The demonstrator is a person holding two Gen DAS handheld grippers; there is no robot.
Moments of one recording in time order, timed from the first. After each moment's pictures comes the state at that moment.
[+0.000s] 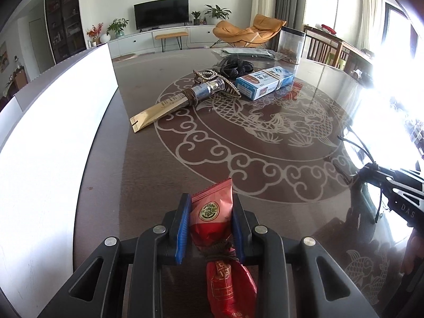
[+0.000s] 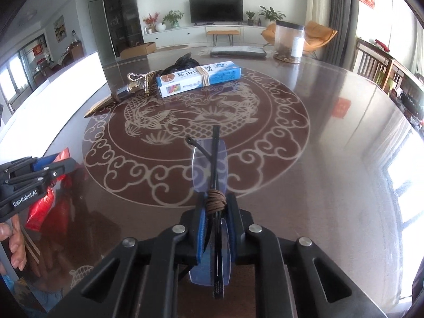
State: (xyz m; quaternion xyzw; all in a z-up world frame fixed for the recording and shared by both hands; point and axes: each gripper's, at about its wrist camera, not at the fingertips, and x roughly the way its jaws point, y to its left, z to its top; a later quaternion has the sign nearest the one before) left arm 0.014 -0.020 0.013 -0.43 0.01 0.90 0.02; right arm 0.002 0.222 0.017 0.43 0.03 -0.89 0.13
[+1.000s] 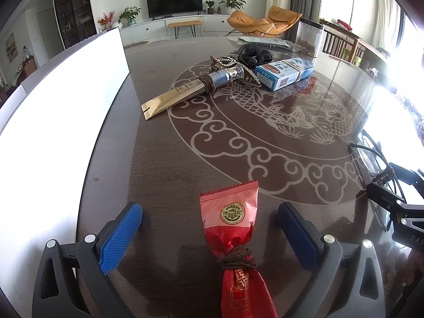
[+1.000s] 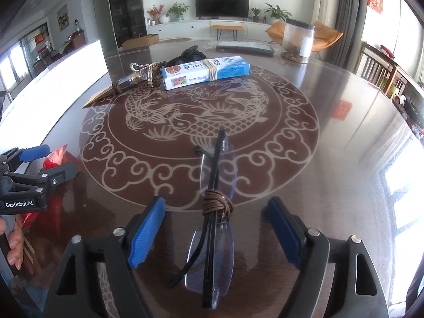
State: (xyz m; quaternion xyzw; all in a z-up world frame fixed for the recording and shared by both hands) left arm 0.002 -0.028 0.004 -0.46 0.00 0.89 -0.02; right arm -0.006 0.204 0.013 0.44 0.07 -0.89 0.13
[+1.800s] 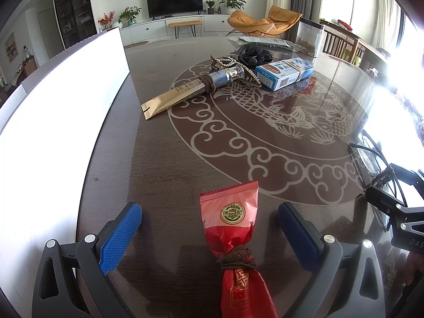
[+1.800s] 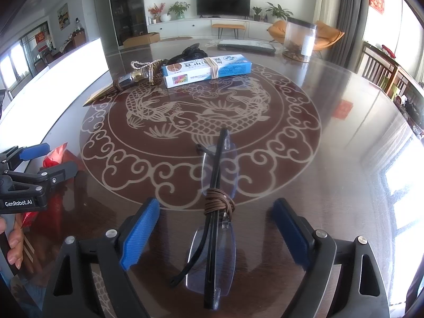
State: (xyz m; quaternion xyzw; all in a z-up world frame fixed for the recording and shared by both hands) left arm 0.002 -0.028 0.004 -0.46 0.00 0.89 -0.02; right arm -0.007 0.203 0.011 0.44 0.07 -0.88 0.13
